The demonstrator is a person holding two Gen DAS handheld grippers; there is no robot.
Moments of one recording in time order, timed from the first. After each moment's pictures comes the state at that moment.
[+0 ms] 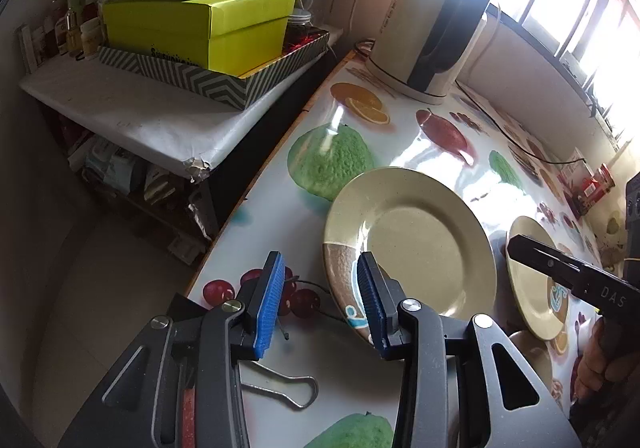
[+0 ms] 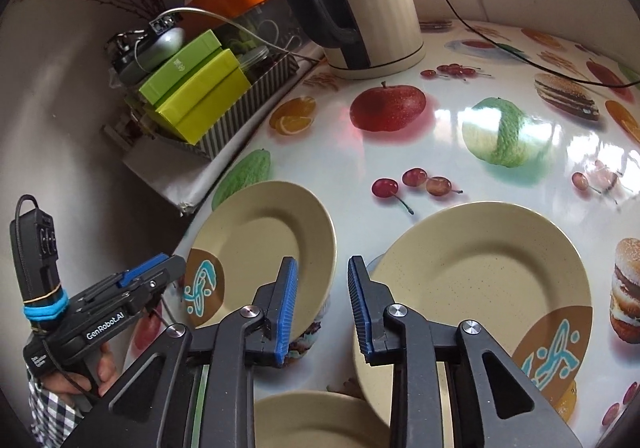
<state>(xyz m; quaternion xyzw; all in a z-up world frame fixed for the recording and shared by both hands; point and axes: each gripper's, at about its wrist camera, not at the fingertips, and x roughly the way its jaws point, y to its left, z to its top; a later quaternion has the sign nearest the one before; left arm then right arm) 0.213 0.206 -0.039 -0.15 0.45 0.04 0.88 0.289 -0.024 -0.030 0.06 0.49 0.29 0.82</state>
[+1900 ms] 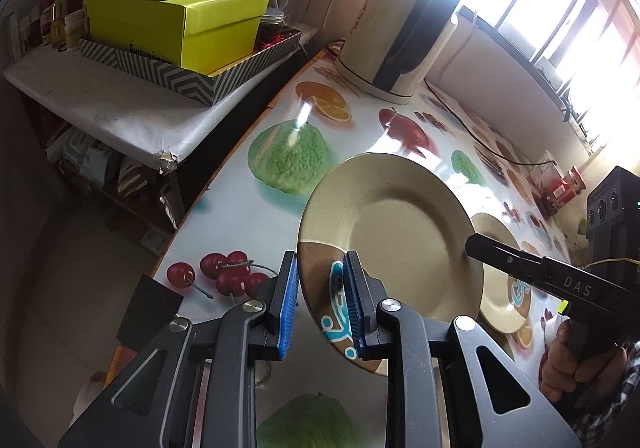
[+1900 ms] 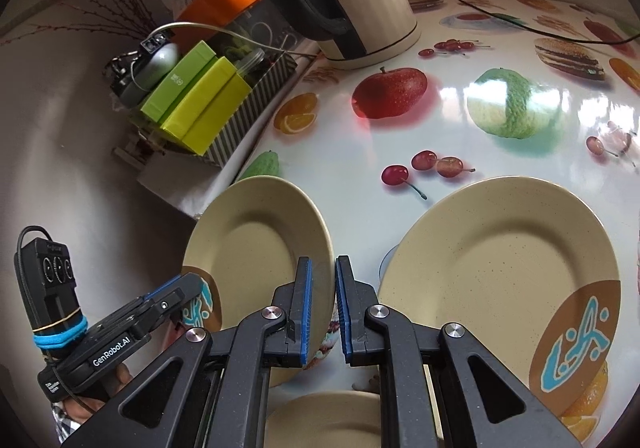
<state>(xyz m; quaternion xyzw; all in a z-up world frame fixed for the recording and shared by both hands) 0.201 0.191 -0.025 -0.19 0.44 0.00 0.88 0.286 -0.037 -0.034 0.13 0.50 0.30 0.80</state>
